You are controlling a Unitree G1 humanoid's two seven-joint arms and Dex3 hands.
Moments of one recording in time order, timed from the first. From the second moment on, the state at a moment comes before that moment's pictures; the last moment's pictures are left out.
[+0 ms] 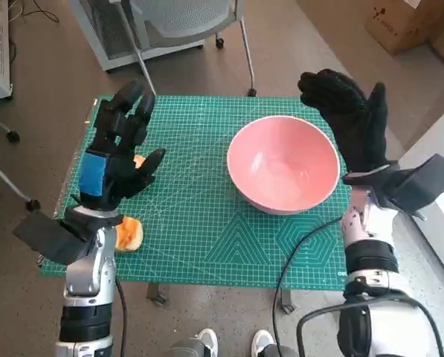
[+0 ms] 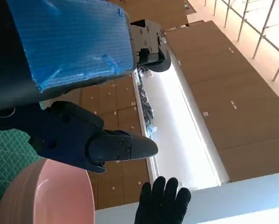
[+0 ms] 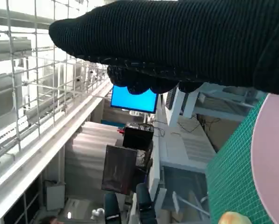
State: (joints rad) left arm -0.35 0.19 0.16 0.05 -0.21 -0.23 -0.25; right arm -0.94 -0.20 -0.32 1.11 0.33 -0.71 0.72
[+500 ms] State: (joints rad) left arm -0.35 0.19 0.17 0.05 -0.21 -0.23 -0.25; right arm -0.97 -0.31 -0.33 1.22 0.26 -0.72 0.52
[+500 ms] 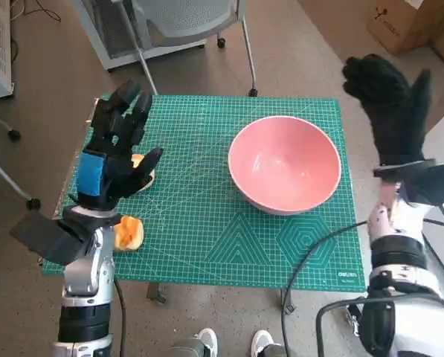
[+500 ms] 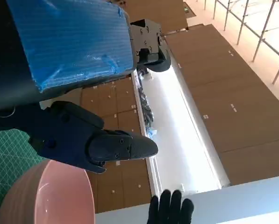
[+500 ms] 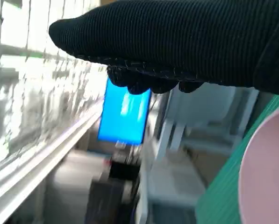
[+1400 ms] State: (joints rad) left arm -0.36 0.20 0.18 0.09 -0.21 -0.26 -0.25; right arm -0.97 -0.28 -0.28 1.32 0.11 -0.43 0.21
